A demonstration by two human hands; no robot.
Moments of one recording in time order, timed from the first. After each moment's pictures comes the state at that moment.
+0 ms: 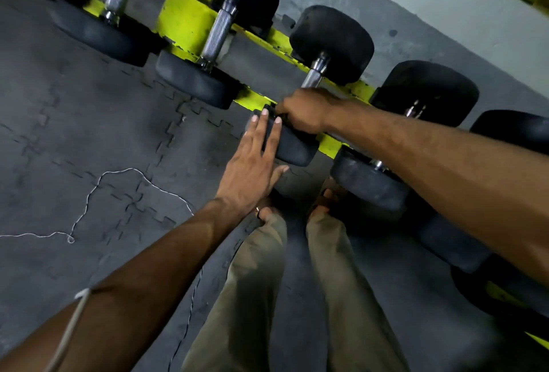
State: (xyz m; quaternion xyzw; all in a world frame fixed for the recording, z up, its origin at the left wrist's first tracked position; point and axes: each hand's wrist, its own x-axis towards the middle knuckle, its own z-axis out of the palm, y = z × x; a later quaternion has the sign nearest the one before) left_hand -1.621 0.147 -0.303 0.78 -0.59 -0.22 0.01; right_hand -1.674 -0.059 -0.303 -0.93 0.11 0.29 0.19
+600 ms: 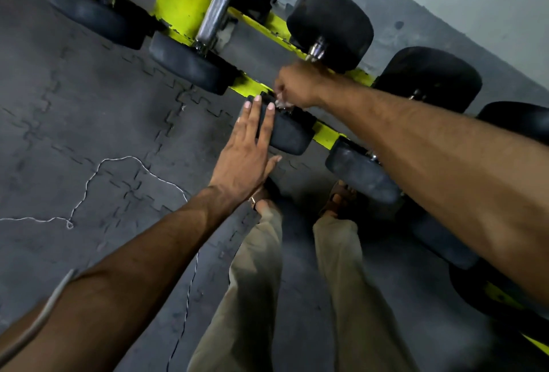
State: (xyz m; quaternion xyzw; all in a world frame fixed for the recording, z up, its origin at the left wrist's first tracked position) left_hand -1.628 0.148 -0.305 0.79 -0.59 -0.18 -0.04; right_hand -1.660 -0.068 -0.297 -0.92 0.19 0.28 0.19
